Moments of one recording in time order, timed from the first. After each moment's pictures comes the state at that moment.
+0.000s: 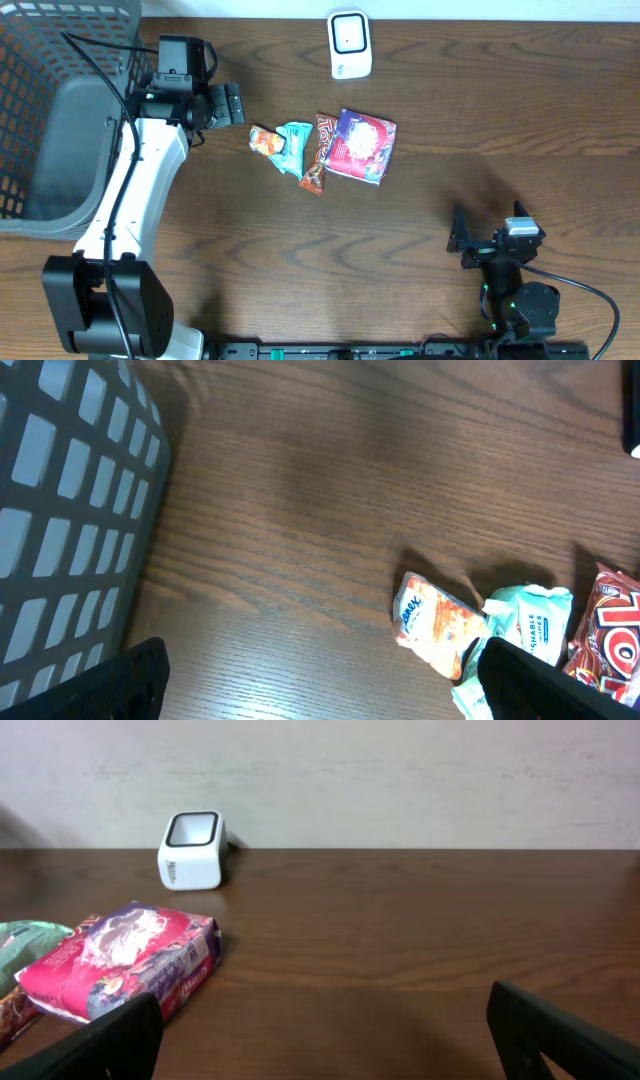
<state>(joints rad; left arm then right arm) -0.07 1.68 1.41 -0.74 -0.09 -0.22 0.04 0.01 0.01 -0.07 -0.03 0.02</state>
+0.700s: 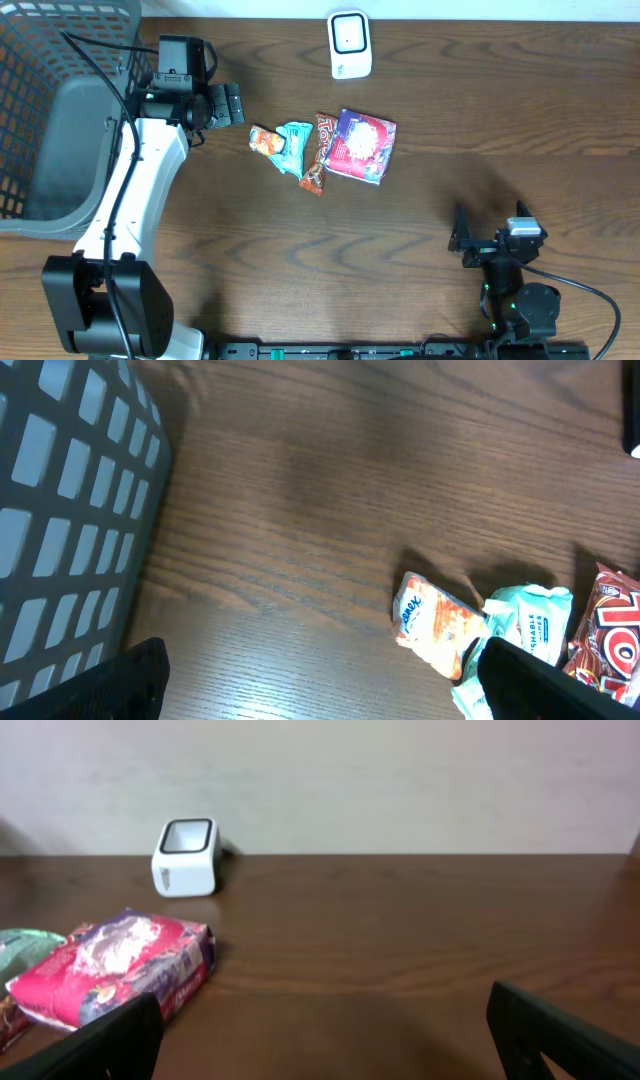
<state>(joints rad) -0.07 1.68 1.41 -0.74 -0.09 -0.22 0.04 0.01 0.01 -0.06 -0.01 0.02</state>
